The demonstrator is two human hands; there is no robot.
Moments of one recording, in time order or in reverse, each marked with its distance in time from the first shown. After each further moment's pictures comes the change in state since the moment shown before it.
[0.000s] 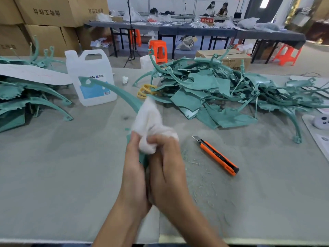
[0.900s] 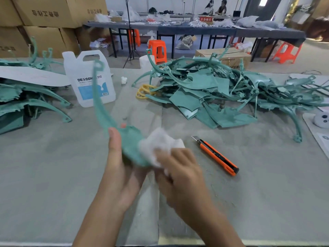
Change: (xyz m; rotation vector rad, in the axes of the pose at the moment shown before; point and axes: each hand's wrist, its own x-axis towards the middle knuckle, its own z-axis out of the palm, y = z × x) left_hand 0.013 0.022 -0.024 0.073 0.081 -0.020; right_hand -0.004 0.003 -0.042 -0.454 -0.166 -0.311
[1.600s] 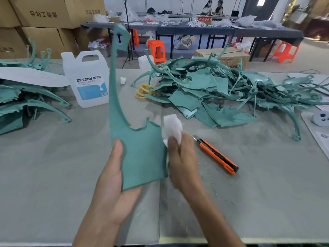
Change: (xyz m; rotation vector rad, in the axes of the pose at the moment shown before) left_hand -0.020 -0.003 -0.005 -0.039 -0.124 -0.005; right_hand 0.019 0.038 0.035 0.291 0.082 0.607
